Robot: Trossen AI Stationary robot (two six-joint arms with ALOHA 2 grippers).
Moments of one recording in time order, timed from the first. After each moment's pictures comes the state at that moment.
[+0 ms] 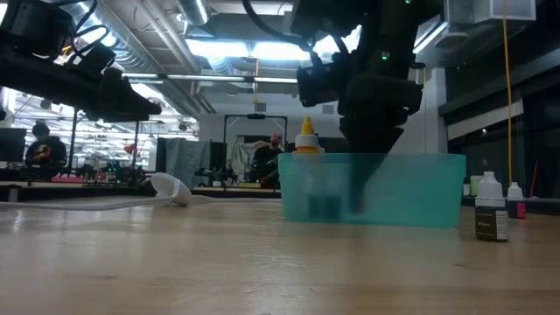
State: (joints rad) left arm 0.48 0.13 0.04 -0.05 -0.24 -0.04; right arm 0.22 1.94 1.34 -0.76 0.13 0.39
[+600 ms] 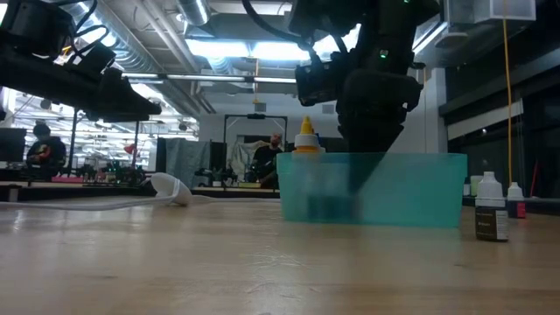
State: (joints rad) left arm 0.48 0.13 0.04 -0.05 -0.24 -0.04; right arm 0.22 1.94 1.35 -0.75 0.10 0.39
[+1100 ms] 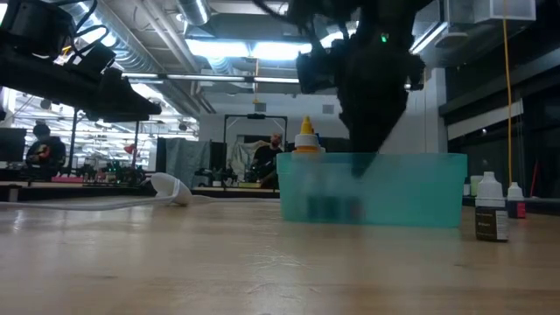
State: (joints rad) left arm 0.48 0.13 0.04 -0.05 -0.24 -0.04; right arm 0.21 1.93 1.39 -0.82 0.08 0.38
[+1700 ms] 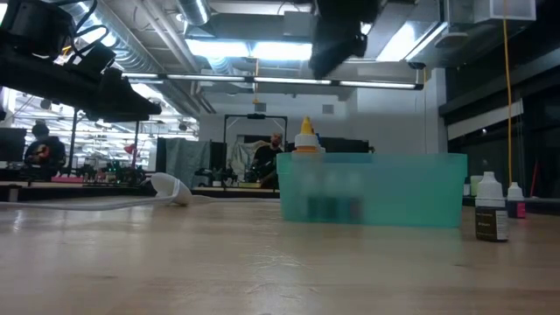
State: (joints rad) left arm 0.48 0.13 0.04 -0.05 -0.24 -0.04; right arm 0.18 1.79 1.61 -0.93 0.13 0.39
